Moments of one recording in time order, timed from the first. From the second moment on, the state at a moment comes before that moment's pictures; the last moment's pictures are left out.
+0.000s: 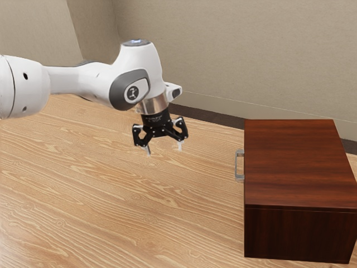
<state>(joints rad) -0.25 0.17 0.03 -1.85 -0.07 2.07 -0.73</state>
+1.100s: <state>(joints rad) -0.38 0.26 0.01 -1.85 -0.22 2.36 -0.68</state>
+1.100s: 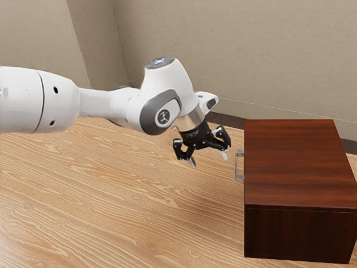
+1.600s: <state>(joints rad) -0.41 0.30 0.00 -1.84 -0.23 2.46 -0.65</state>
